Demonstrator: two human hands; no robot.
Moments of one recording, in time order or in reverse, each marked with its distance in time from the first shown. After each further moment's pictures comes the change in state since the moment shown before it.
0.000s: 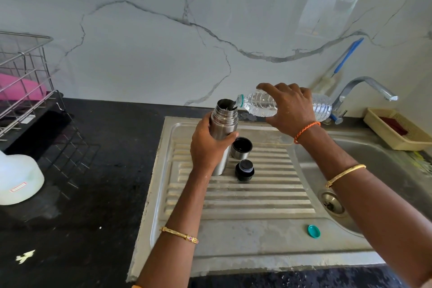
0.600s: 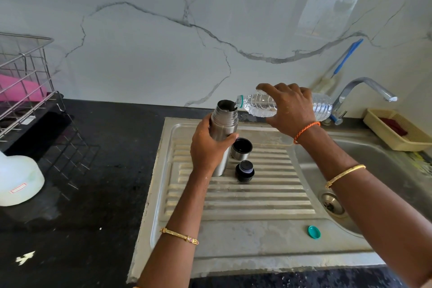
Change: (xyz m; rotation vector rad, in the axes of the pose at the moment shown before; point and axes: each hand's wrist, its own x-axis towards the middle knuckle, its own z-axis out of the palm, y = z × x) left_hand -0.002 0.000 -0.001 -0.007 -0.001 -0.003; right_hand 0.002 0.000 0.000 -0.025 -0.005 -0.002
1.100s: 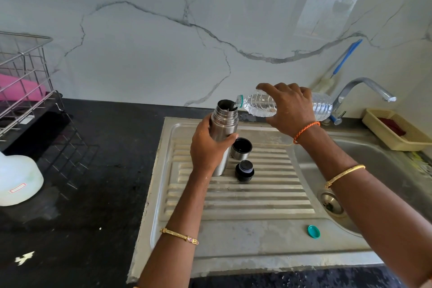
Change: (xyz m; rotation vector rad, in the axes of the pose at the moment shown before) left_hand 0.000 -0.002 0.000 0.005 -0.003 0.000; right_hand -0.001 -0.001 0.000 -0.001 0.008 0.005
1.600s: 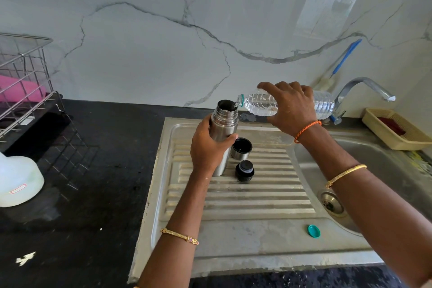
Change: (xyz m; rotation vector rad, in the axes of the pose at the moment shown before) left_hand -0.001 0.001 0.000 0.002 0.010 -0.013; right_hand -0.001 0.000 -0.003 -0.006 0.025 -0.003
